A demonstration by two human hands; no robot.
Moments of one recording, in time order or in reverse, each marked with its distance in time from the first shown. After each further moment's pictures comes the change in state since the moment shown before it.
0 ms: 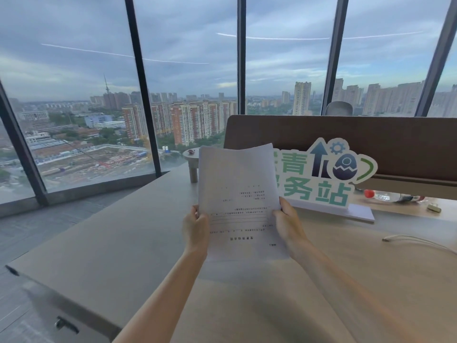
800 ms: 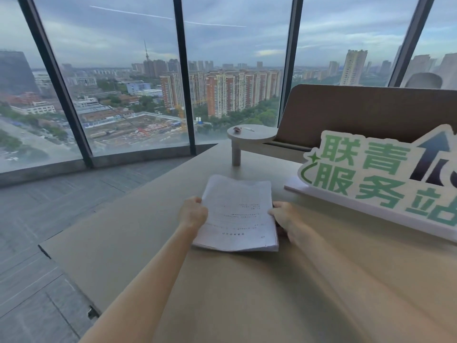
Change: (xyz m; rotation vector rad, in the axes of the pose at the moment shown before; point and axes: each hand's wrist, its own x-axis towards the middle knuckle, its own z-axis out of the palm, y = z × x) left_hand 0.171 -0.069 -0.082 0.450 0.007 -0.176; right_hand 0.123 0.048 0.151 -0.204 -0.245 0.312
